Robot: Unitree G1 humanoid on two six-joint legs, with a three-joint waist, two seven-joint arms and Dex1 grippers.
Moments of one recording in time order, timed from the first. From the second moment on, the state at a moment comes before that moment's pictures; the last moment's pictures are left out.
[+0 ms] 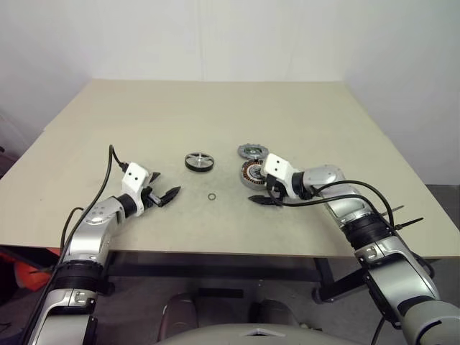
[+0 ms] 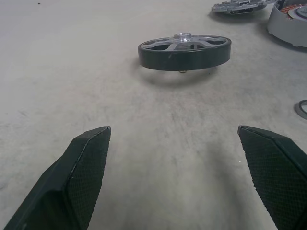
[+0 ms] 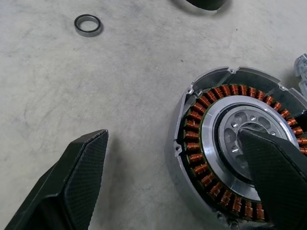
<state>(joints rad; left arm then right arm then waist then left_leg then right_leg) -0.25 0.47 0.07 0.27 -0.22 0.16 -0.73 -0.62 -0.49 0.33 0.37 -0.05 0.26 1.00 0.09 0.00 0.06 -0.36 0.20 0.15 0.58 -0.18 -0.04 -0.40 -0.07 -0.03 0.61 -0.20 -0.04</state>
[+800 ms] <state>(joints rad) -0.21 0.45 0.07 0.23 -0.22 0.16 -0.70 -0.77 -0.58 0.43 0.52 -0.19 0.06 1.21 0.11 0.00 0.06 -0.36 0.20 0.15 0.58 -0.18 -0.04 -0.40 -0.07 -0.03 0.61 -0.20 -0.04</state>
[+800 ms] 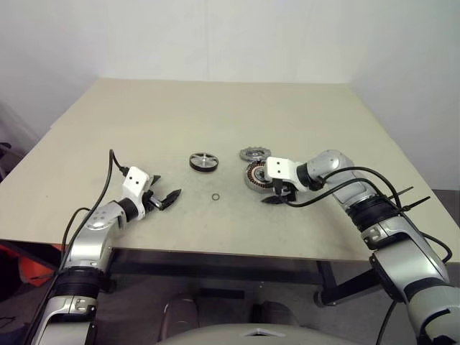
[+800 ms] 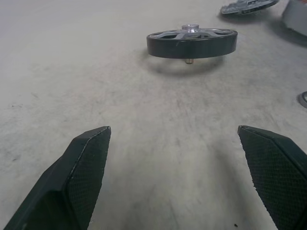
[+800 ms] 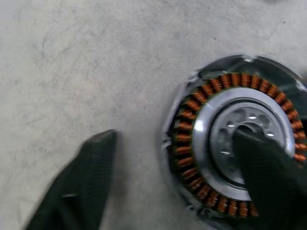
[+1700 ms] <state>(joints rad) -0.19 0.43 0.06 0.19 -0.22 0.17 -0.67 -0.81 -0.49 0.39 0.42 -0.14 0.47 1.28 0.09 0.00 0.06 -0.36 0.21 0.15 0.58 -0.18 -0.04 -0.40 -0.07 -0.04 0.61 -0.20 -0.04</state>
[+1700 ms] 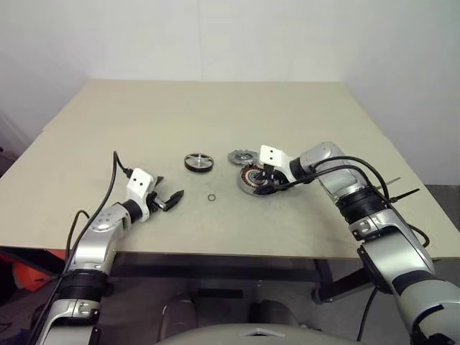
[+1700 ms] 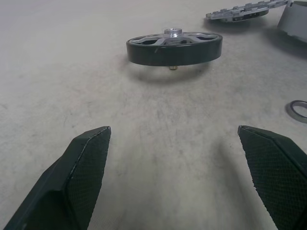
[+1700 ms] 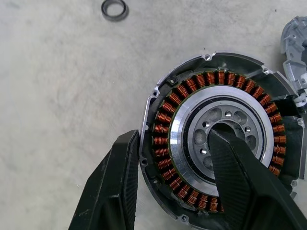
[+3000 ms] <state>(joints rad) -0.17 0.42 0.04 0.16 -0.22 0.19 -0.65 -0.78 -0.50 0.47 0.39 -0.14 0.38 1.15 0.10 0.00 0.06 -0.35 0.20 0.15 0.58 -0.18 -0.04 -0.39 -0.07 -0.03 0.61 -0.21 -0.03</state>
